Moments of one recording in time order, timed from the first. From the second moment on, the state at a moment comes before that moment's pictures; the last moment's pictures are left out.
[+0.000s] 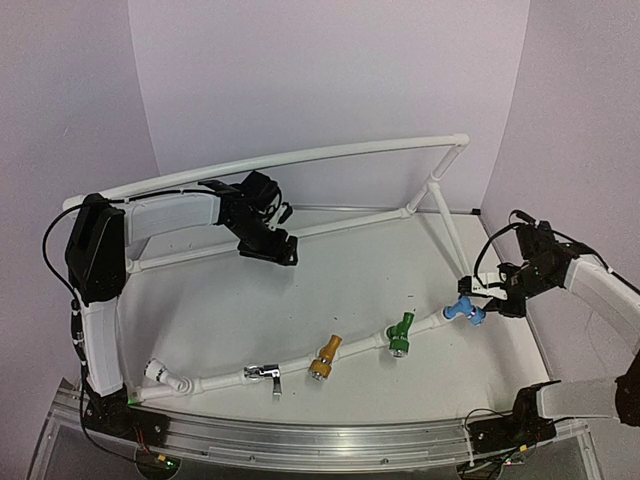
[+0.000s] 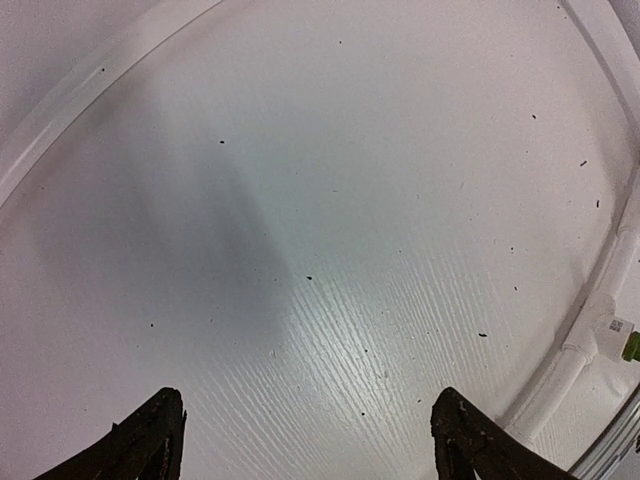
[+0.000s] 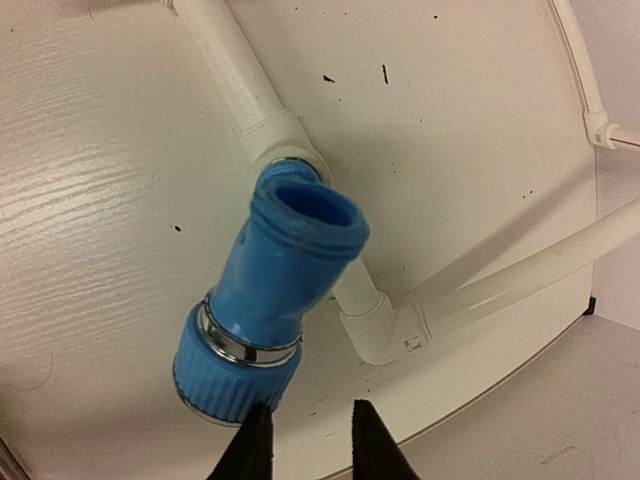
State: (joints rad) left arm -0.65 1.99 1.67 -0.71 0.12 -0.24; right arm 0.07 1.13 0.85 -0.84 -0.18 -1.37
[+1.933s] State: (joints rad) left arm -0.65 1.99 1.66 -0.70 0.13 -0.24; right arm 0.32 1.13 0.76 -0.87 -0.20 -1.27
